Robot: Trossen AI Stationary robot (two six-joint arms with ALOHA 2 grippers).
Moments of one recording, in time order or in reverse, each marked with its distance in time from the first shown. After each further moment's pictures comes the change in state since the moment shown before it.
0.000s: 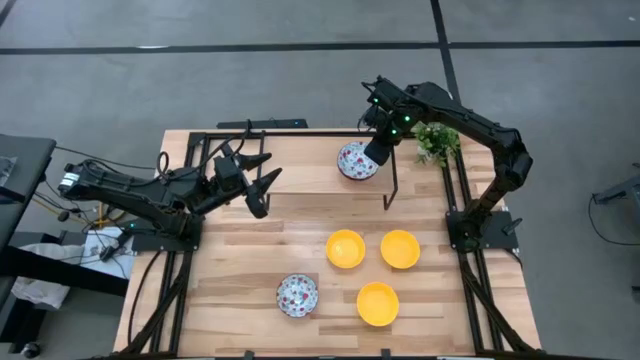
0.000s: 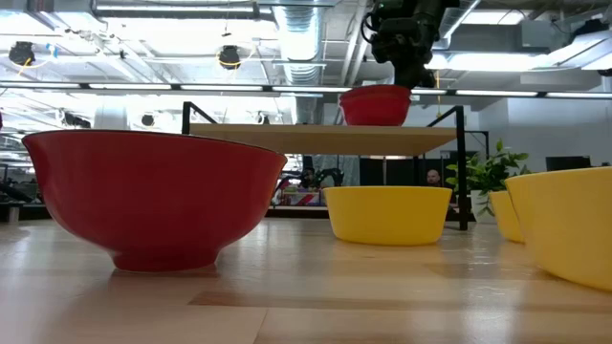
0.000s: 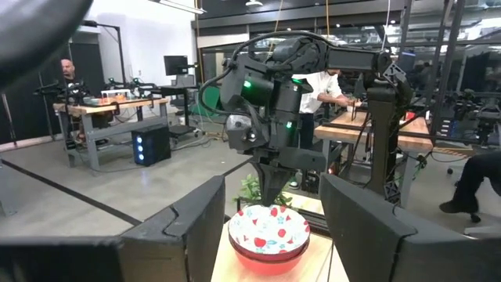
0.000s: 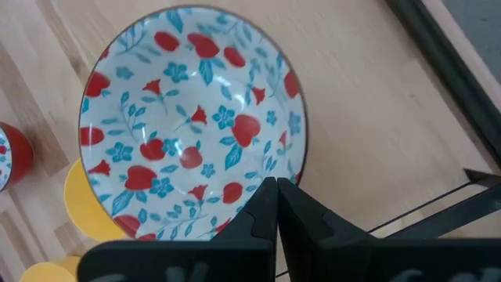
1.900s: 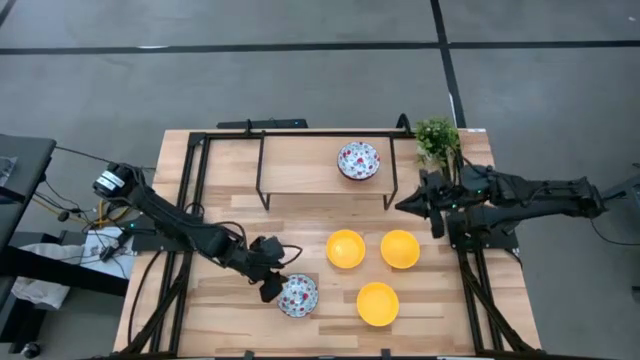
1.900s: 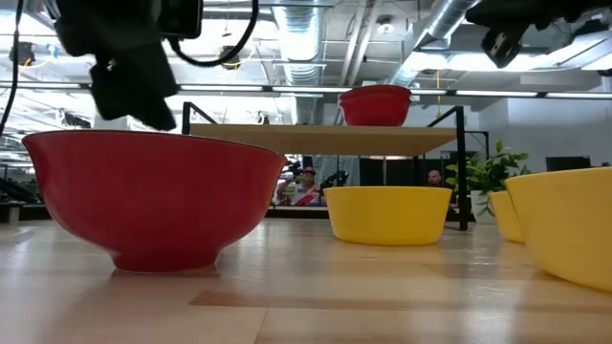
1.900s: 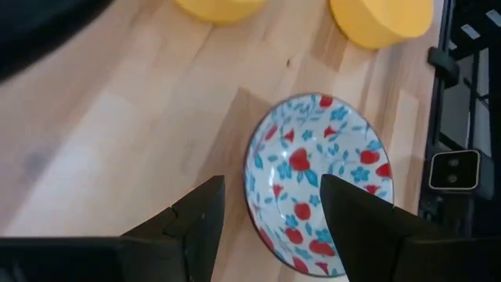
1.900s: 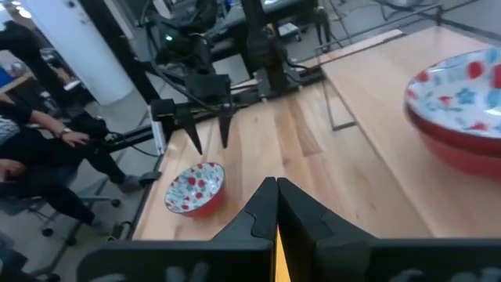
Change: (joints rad) left arm -0.305 0.480 0.000 -0.553 0.486 -0.999; right arm 0.600 -1.101 -1.130 1.023 0.129 0.327
